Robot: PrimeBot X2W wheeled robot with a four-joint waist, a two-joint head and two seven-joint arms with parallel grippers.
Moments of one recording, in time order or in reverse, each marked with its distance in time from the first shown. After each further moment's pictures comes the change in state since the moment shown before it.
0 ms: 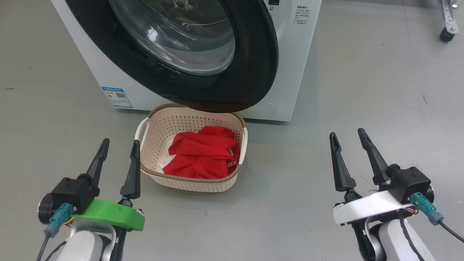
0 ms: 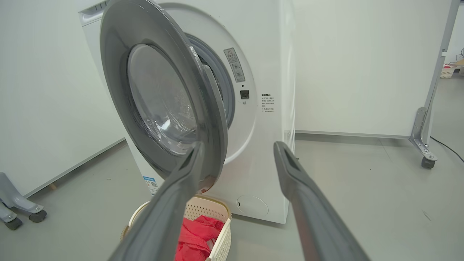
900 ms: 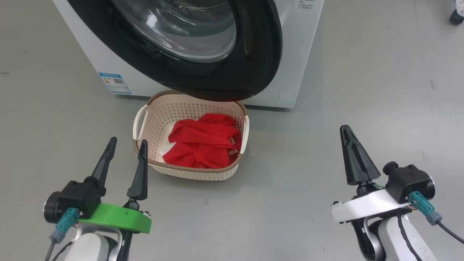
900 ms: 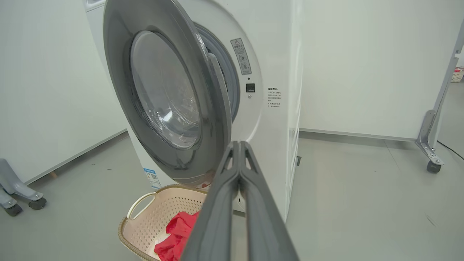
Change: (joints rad) left arm 0.030 -0.040 0.029 -0.052 0.068 -0.028 0.000; right arm -0.006 -0.006 0.011 -0.032 -0.037 0.007 -0.005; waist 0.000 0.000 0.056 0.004
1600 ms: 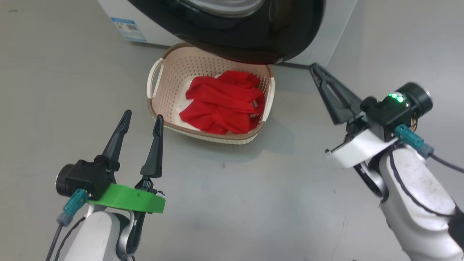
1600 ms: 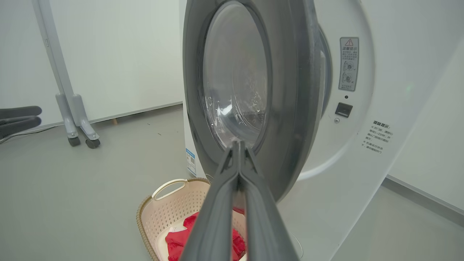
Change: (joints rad) left arm -0.085 -0.056 -0.012 -0.028 0.026 -0.035 0.000; right arm -0.343 -0.133 0.158 0.033 -0.086 0.025 0.089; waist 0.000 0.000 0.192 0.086
